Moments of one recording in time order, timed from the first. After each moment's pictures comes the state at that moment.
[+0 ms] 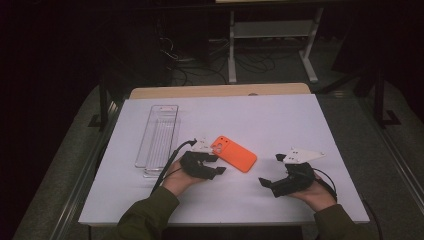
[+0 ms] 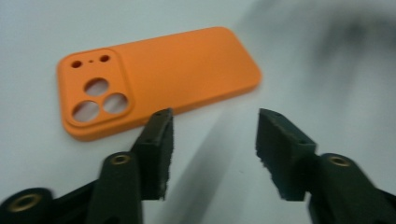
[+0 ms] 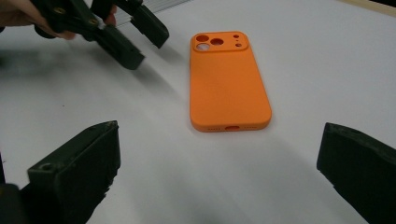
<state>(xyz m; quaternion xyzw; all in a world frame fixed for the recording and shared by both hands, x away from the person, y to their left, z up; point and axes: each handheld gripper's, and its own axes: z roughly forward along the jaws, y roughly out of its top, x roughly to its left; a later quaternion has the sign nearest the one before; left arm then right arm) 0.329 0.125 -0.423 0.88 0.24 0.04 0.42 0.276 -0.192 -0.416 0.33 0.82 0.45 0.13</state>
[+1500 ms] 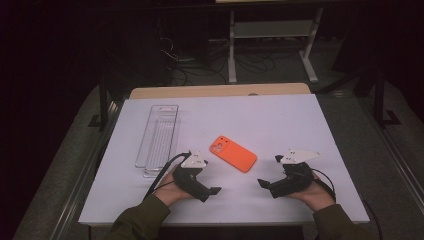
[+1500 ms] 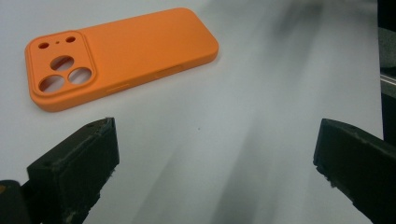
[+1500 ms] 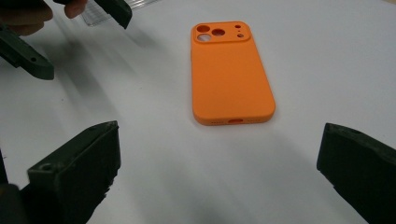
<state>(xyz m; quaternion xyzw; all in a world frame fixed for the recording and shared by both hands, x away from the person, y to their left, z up) 0.298 0.138 -0.427 0.88 0.20 0.06 0.42 0.274 -0.186 -0.413 0.34 0.83 0.43 0.13</state>
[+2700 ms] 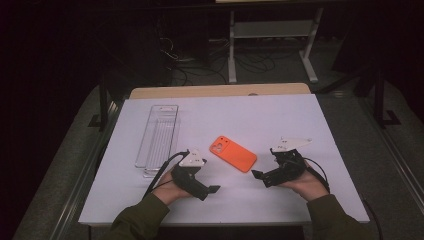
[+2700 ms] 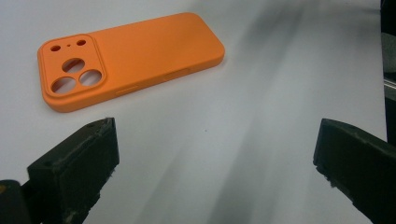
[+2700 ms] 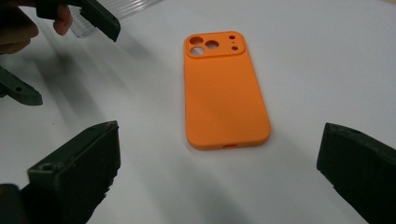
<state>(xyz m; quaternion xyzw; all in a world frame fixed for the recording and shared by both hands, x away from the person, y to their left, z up) 0.300 0.141 -0.427 0.87 0.21 0.06 0.44 0.297 -0.169 -0.397 0.35 0.83 0.42 0.12</state>
